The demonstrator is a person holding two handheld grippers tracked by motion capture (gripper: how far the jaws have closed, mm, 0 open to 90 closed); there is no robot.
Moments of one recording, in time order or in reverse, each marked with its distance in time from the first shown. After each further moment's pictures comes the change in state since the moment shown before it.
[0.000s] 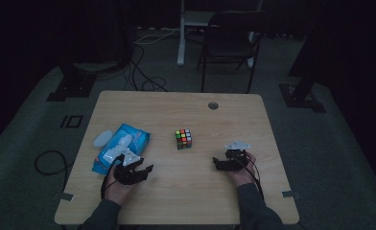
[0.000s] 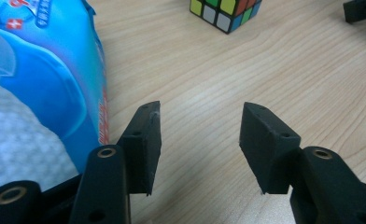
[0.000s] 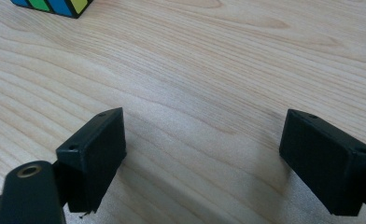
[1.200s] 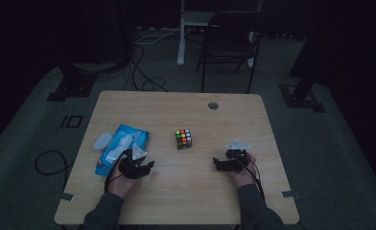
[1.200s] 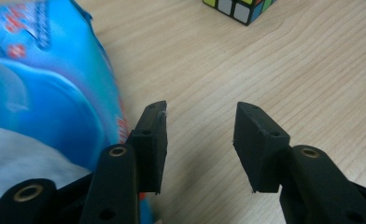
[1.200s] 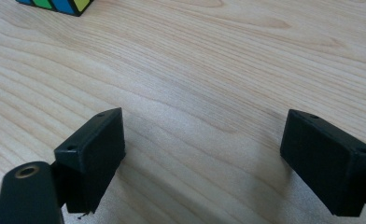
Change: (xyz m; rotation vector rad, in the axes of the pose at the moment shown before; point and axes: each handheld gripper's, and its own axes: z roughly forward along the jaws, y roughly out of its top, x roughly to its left) left arm -0.003 0.014 0.021 0.089 0.064 0.074; right arm -0.001 0.000 0.000 0.000 0.010 -0.009
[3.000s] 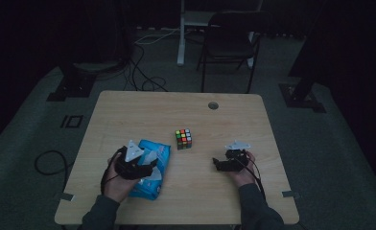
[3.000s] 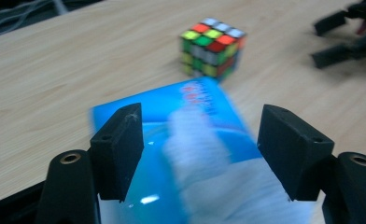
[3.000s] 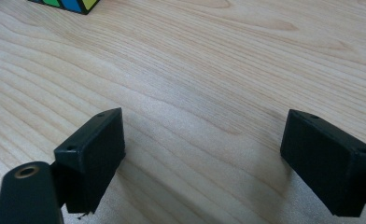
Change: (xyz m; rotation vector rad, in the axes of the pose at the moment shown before) left arm -0.021 0.031 -0.053 -0.146 -0.042 0.043; right arm 0.000 0.000 0.000 0.001 0.020 -0.019
